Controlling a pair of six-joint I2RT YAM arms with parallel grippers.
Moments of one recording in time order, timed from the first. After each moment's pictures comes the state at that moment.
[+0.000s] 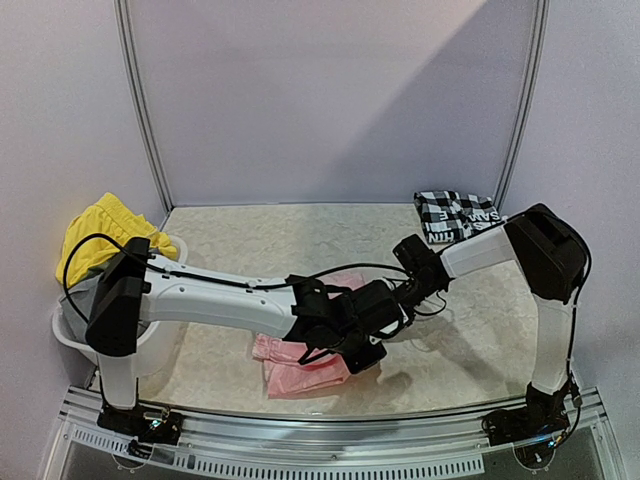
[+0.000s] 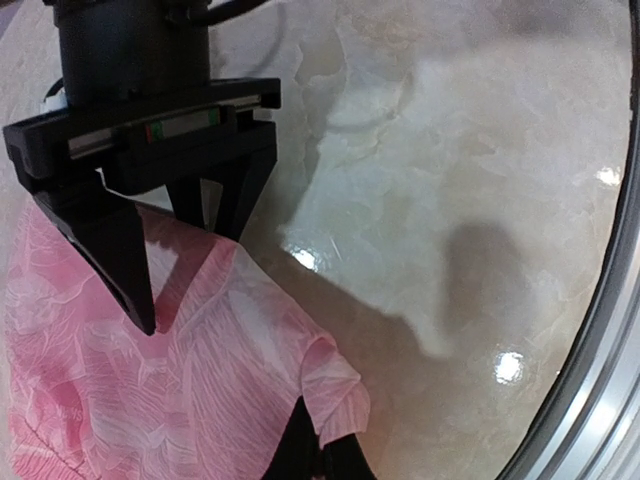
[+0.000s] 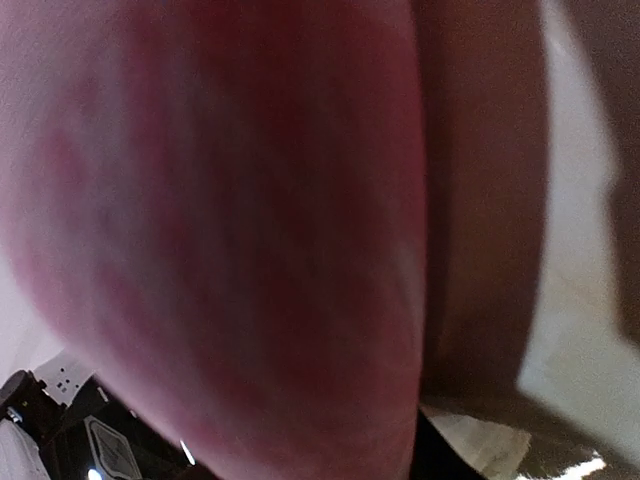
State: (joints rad) left arm -1.31 2.02 1.54 -0.57 -0.26 -0.09; right arm 0.59 2.04 1.14 -0.30 -0.94 0.81
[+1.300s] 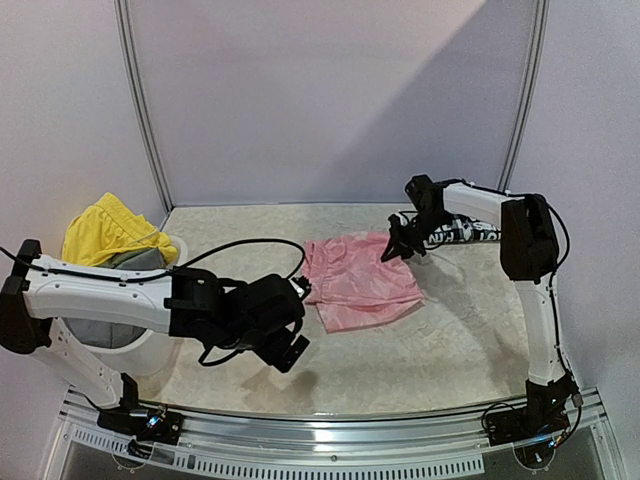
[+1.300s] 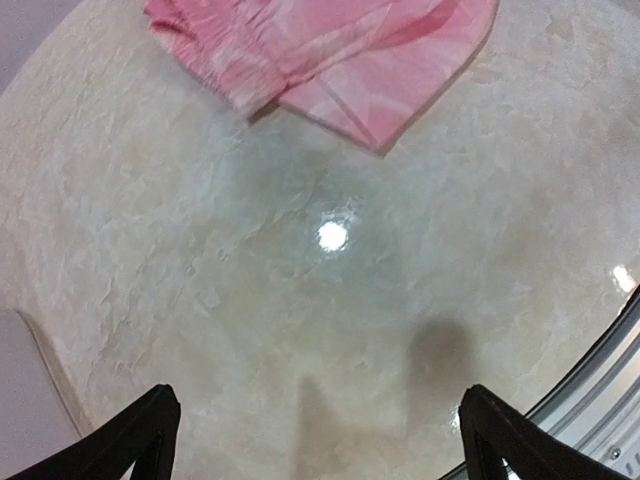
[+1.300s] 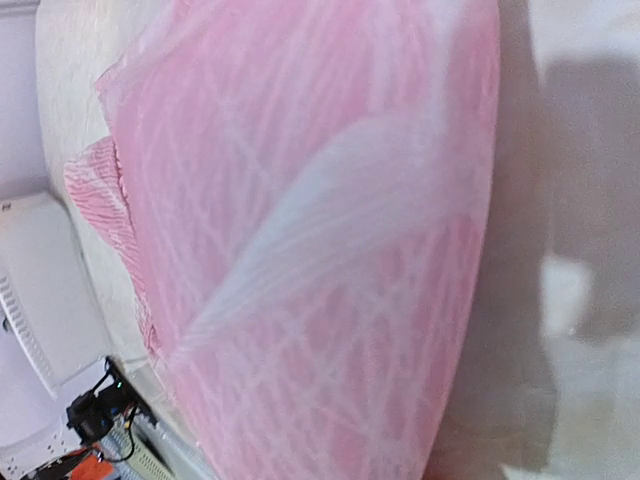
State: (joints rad) left arm -1.26 1.49 1.07 -0.70 -0.46 -0.47; right arm 0.37 2.34 1.95 -0.90 -0.59 0.45
